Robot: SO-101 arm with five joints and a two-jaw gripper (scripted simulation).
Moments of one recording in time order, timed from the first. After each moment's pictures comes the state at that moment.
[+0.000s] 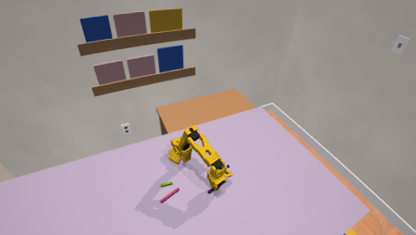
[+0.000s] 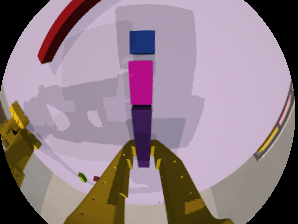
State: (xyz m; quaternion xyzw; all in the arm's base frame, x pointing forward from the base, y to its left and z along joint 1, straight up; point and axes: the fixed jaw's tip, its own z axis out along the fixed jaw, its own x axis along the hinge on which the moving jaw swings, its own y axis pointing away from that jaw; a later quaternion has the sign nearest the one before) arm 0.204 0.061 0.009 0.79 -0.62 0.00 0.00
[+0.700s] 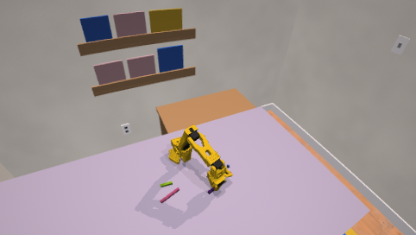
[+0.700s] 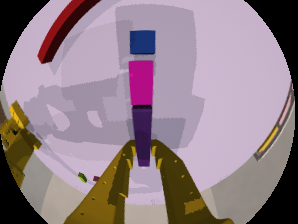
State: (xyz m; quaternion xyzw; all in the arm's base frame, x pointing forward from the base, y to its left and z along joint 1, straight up) arm 0.204 0.061 0.008 0.79 -0.62 0.00 0.00
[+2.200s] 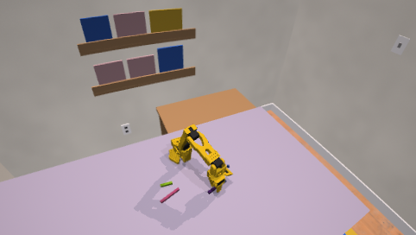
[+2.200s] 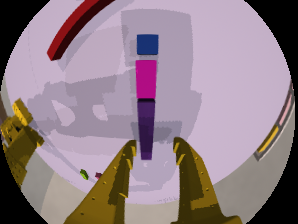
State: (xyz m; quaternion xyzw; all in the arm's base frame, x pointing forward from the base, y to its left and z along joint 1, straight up) arm 0.202 0.060 0.016 0.79 -0.62 0.00 0.01
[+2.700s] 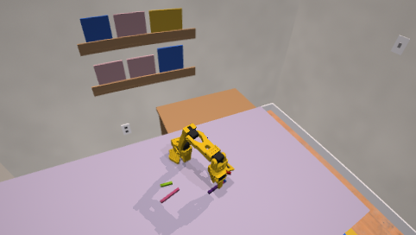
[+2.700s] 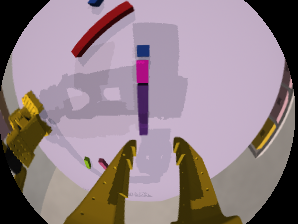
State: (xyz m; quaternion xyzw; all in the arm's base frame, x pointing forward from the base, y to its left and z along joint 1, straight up) arm 0.205 0.061 0.050 0.79 -0.62 0.00 0.00
